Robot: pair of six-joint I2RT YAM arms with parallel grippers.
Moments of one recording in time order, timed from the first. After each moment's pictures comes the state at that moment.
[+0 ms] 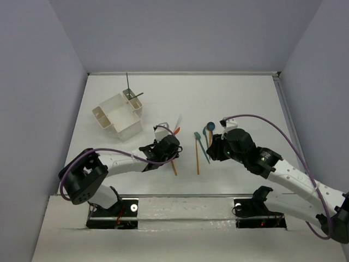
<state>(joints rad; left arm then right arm) -0.93 1.43 0.65 -0.03 -0.42 -0.94 0.80 0.89 0.72 -0.46 0.14 0.52</state>
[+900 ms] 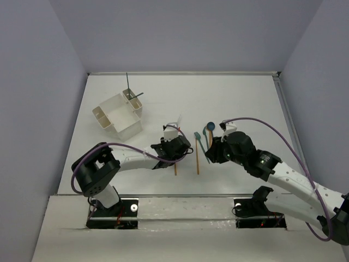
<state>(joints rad) -1.00 1.55 0.76 -0.13 -0.56 -0.91 0.80 0.87 0.66 -0.39 0.10 0.52</state>
